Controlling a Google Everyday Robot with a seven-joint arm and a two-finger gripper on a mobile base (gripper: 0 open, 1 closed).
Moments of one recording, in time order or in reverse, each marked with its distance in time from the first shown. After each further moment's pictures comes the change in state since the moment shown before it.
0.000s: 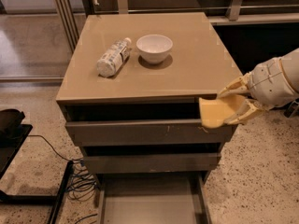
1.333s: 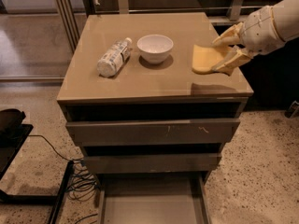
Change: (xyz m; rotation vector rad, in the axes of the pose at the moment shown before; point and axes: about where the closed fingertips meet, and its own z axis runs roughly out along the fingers) arm 0.011 -0.136 -0.019 0.169 -0.048 0.081
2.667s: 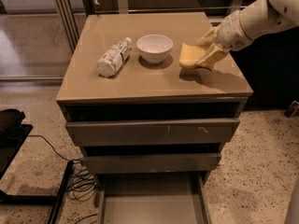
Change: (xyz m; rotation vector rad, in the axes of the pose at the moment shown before) arm 0.034 -0.054 0.075 -0.006 0.030 0.127
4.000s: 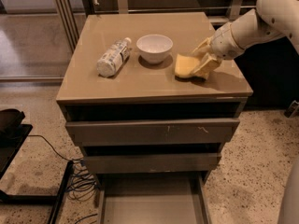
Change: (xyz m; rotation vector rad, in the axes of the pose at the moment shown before) arm 0.007 0.020 0.033 -0.077 -0.021 0.021
